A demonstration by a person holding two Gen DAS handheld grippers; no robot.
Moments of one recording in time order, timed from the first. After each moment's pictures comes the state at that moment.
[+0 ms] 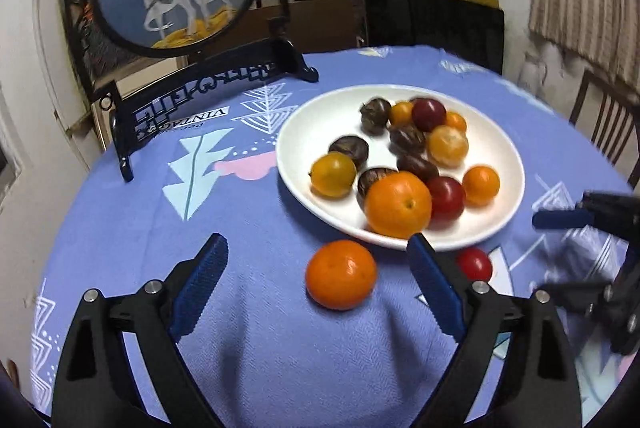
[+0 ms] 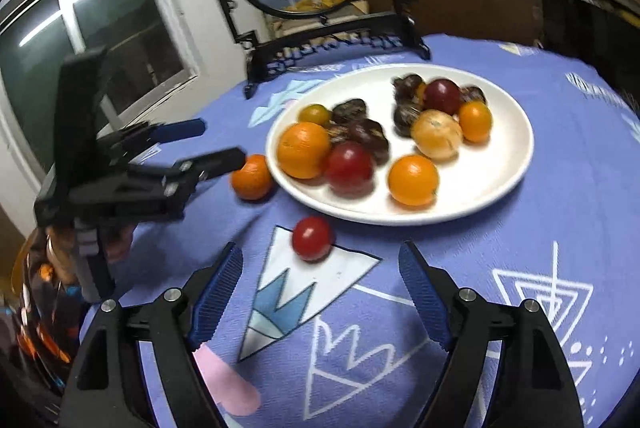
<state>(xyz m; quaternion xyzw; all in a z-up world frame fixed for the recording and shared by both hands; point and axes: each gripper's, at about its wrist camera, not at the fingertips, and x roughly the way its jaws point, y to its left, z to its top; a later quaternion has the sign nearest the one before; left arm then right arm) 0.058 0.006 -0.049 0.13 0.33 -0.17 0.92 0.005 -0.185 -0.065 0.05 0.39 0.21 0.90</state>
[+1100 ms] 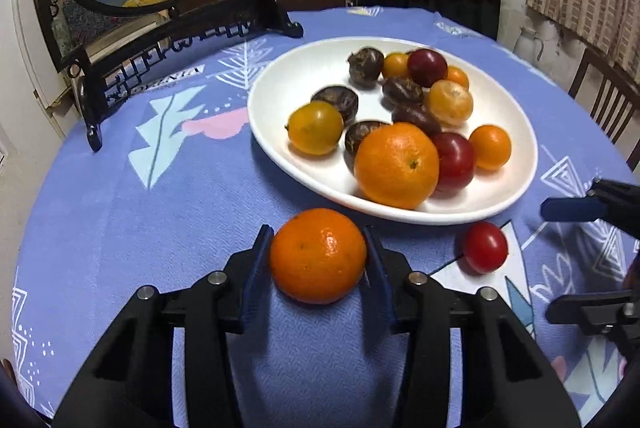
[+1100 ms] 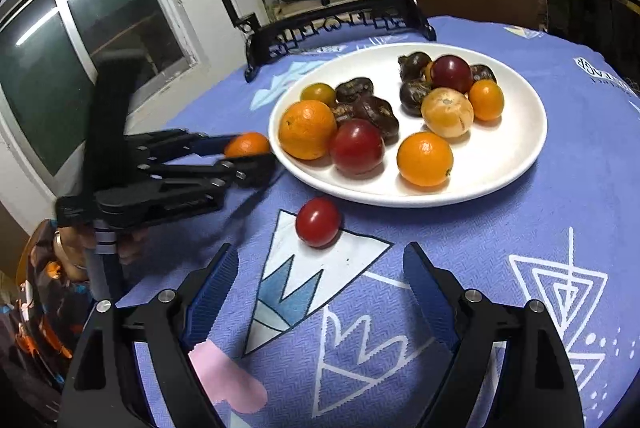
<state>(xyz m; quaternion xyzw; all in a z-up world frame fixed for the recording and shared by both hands) 0.075 0.000 -0.075 0.12 0.38 -0.19 0.90 0.010 -0.175 -0.075 0.04 0.41 0.22 0.88</state>
